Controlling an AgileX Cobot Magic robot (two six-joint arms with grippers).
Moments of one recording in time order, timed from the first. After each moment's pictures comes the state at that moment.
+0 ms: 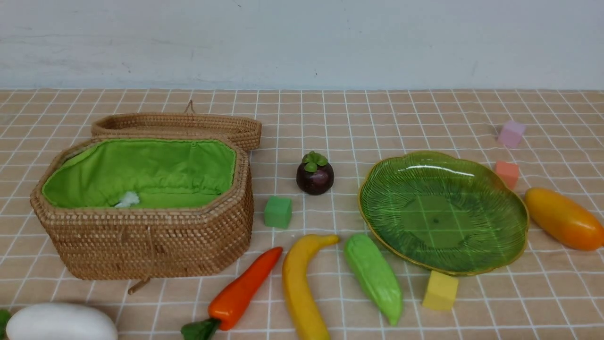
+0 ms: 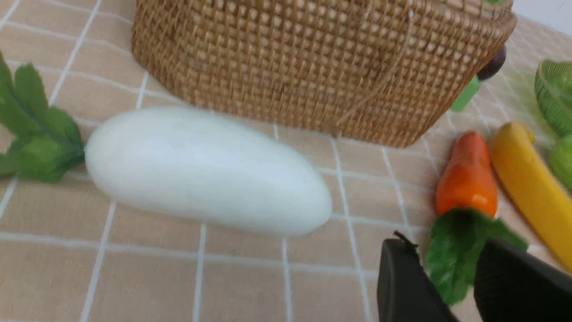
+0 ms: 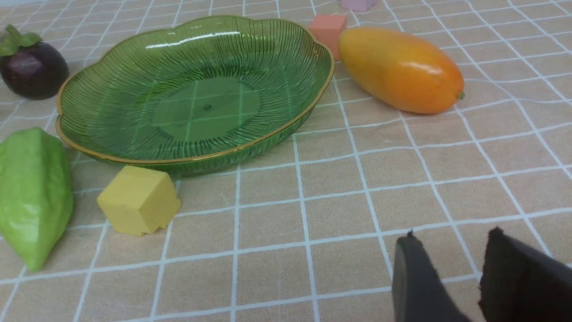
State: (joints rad) right arm 0.02 -0.01 0.02 -0.07 0.38 0.17; left arm -0.16 -0.01 0.03 -0.17 0.33 -0.25
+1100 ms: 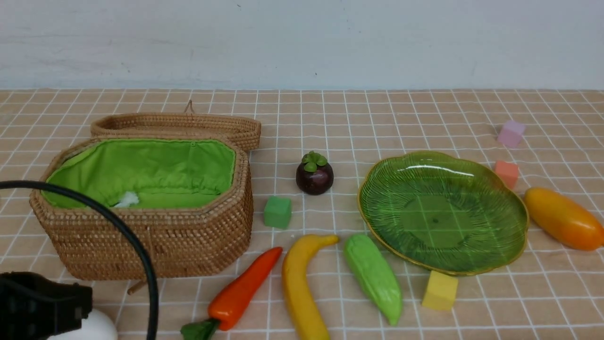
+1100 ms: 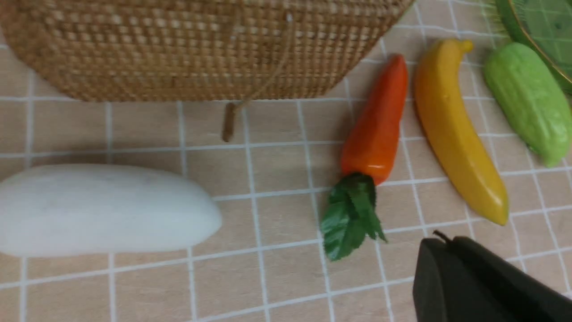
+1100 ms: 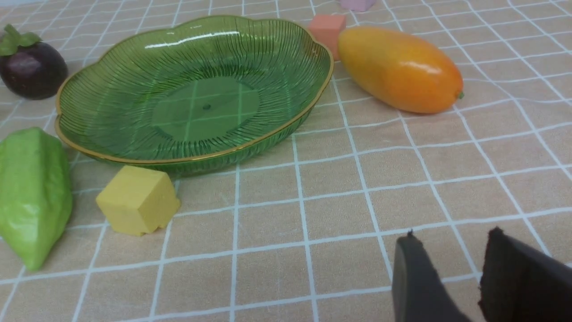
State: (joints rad) right arm 0.02 -0.01 0.02 -0.07 0.38 0.17; left arm -0.16 0.71 -0.62 -0.35 0.76 0.02
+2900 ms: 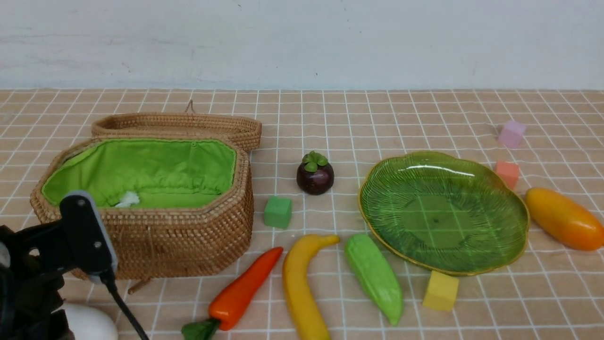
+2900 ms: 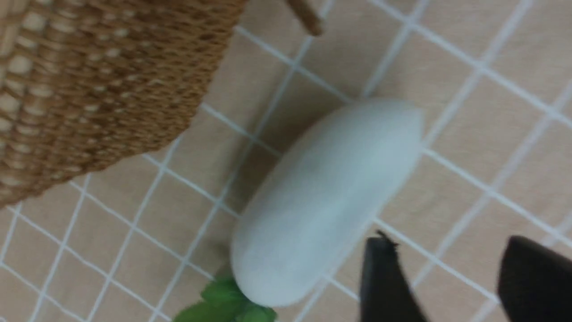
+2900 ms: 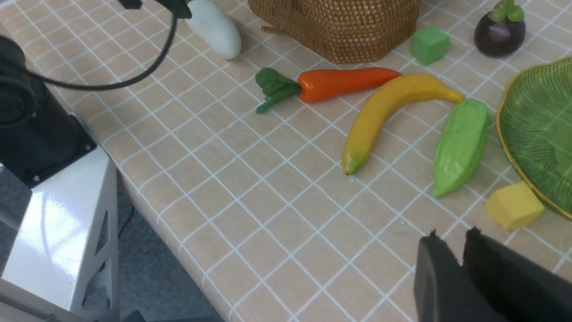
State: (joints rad) right arm 0.52 0.45 -0.89 0.40 1.12 -0.33; left arm -0.17 1.20 -0.73 0.10 0.85 0.80
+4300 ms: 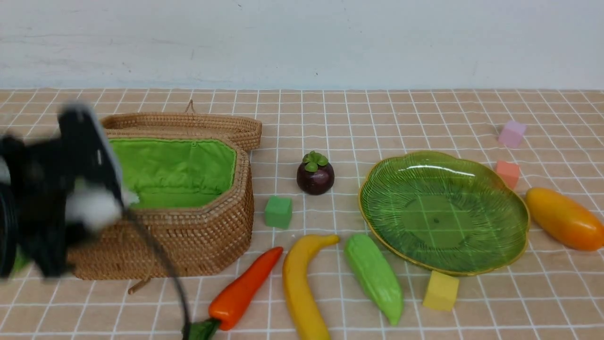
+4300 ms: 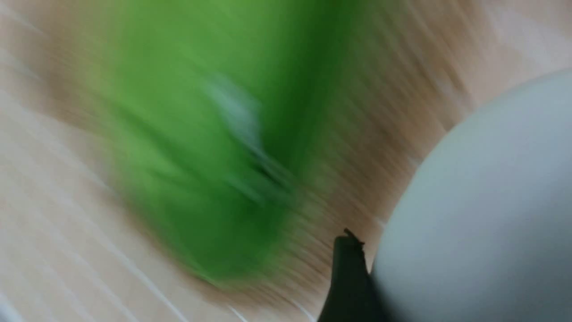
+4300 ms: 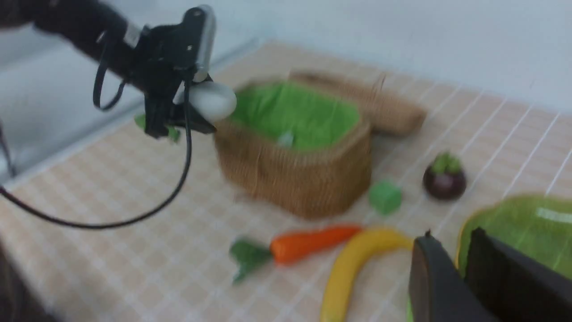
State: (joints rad) right arm 0.52 0.45 -0.89 0.39 0.74 -0.22; left arm -0.17 1.20 -0.99 0.03 0.67 0.85
